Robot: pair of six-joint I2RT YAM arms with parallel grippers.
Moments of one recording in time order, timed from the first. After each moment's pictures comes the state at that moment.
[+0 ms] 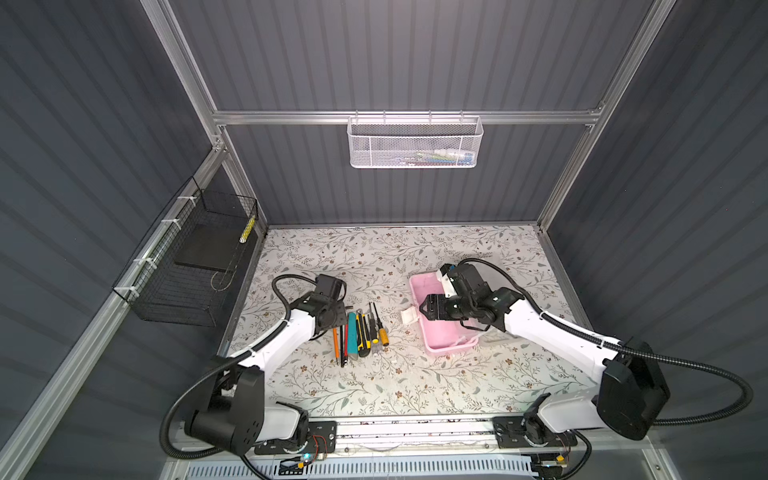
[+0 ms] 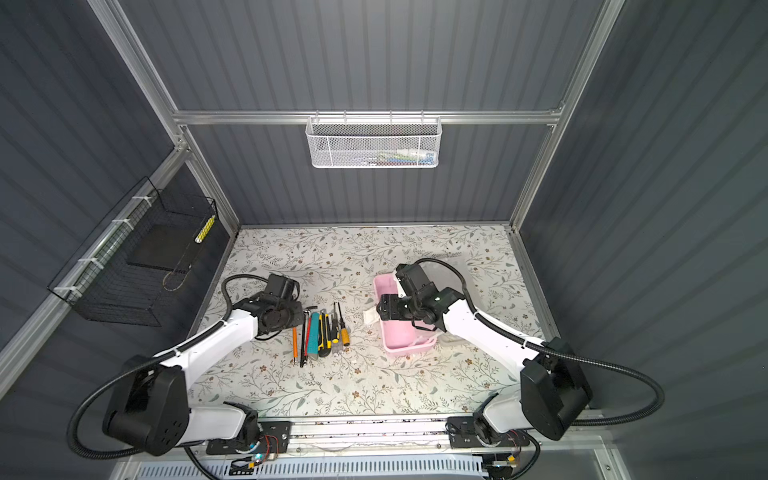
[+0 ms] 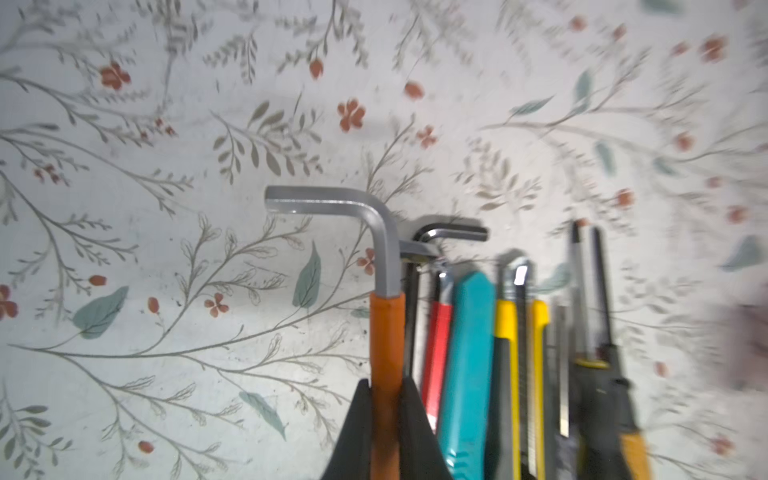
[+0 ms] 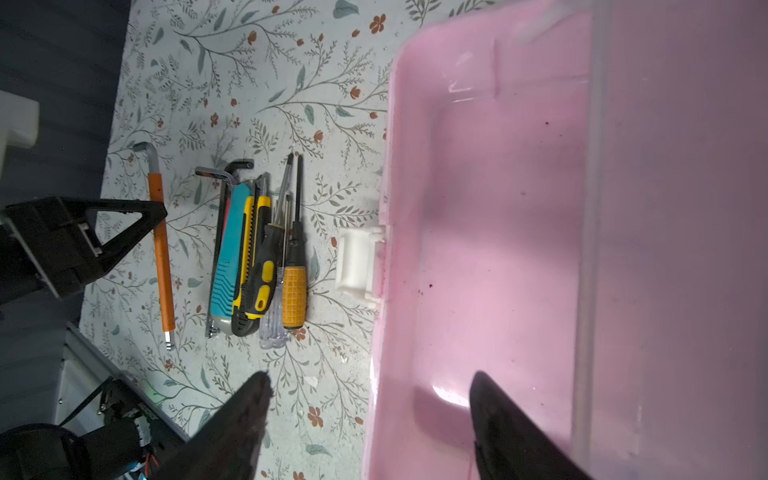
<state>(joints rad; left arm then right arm) -0.35 1.32 0.84 -0.56 -0.14 -0.48 0.64 1.40 1.00 -0.47 -0.16 0.57</state>
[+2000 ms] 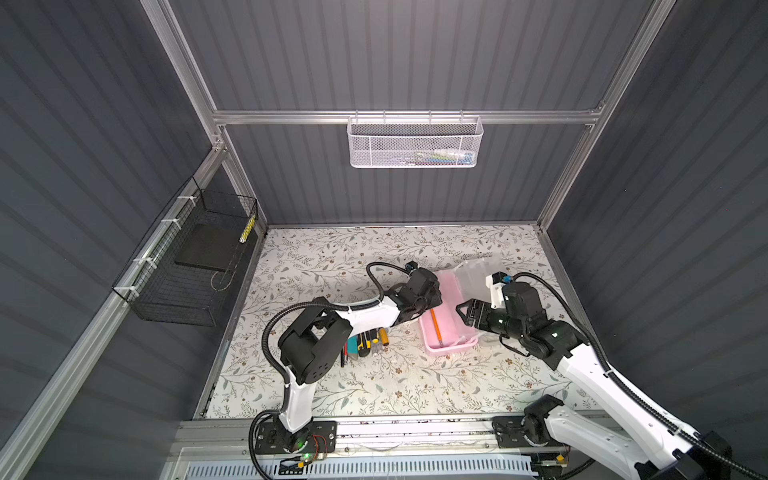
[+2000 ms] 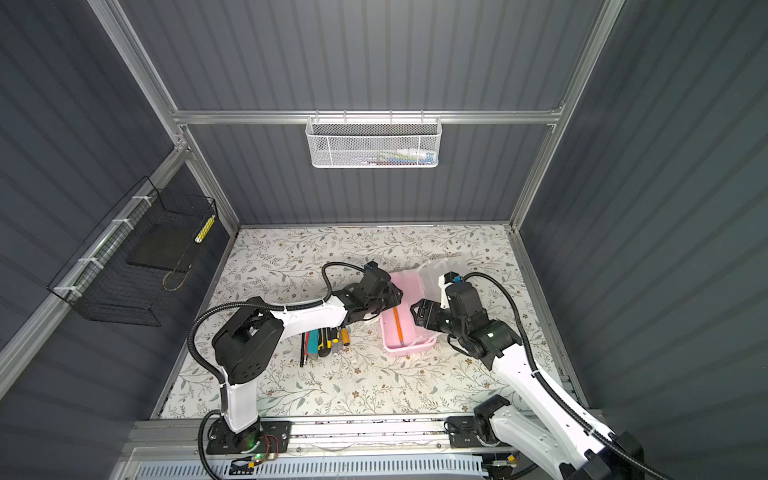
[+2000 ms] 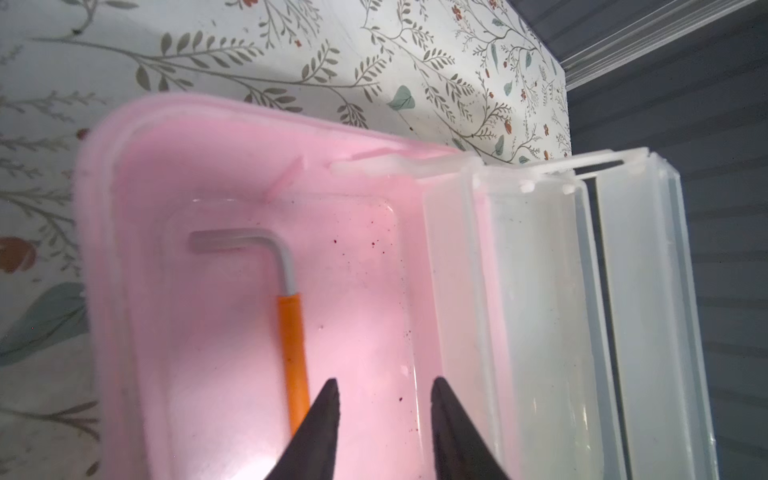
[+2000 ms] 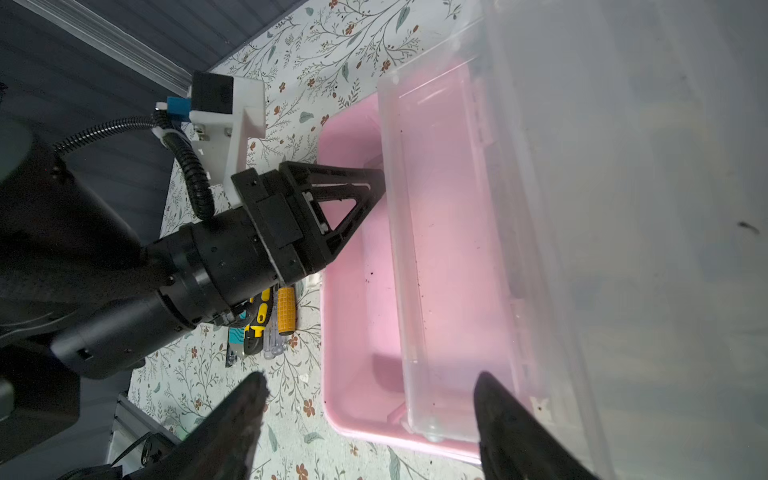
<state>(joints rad) -0.87 1.95 1.28 -0.01 -0.05 -1.00 0.47 0.92 0.73 -0.50 -0.14 0.65</state>
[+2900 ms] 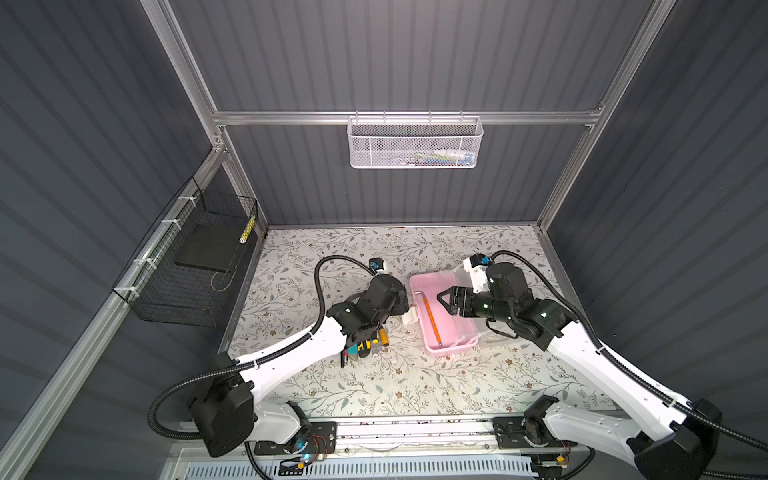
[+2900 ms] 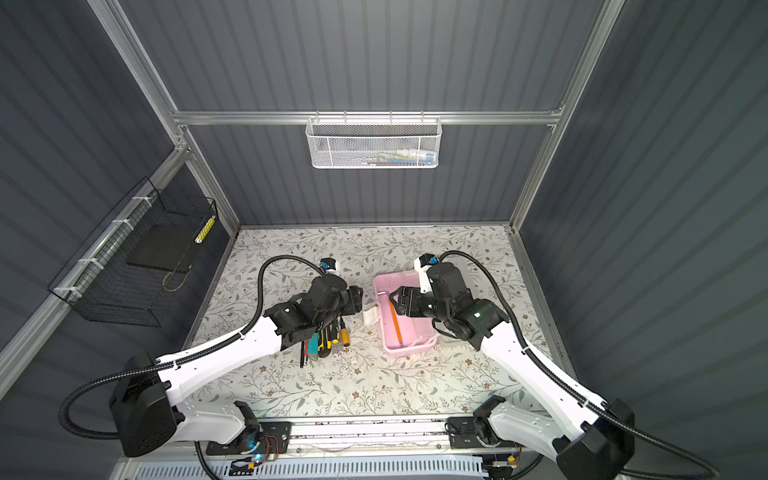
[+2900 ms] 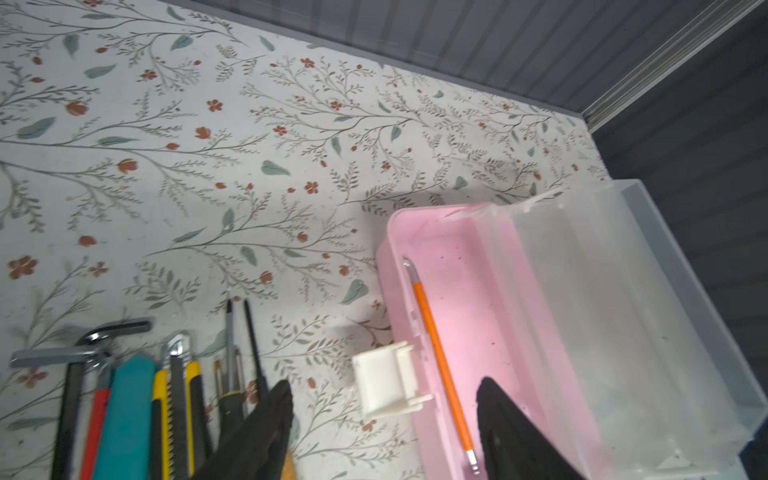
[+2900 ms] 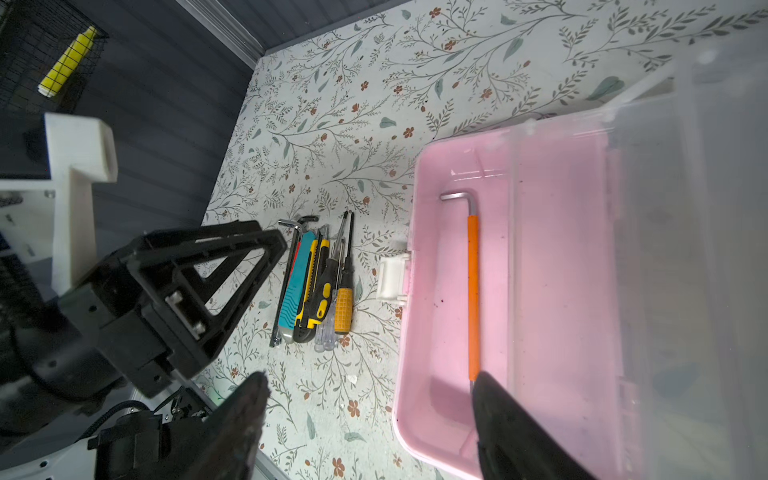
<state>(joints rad) -0.87 1.35 0.98 -0.33 -0.35 -0.70 0.60 1.11 0.99 -0.53 -0.16 0.57</state>
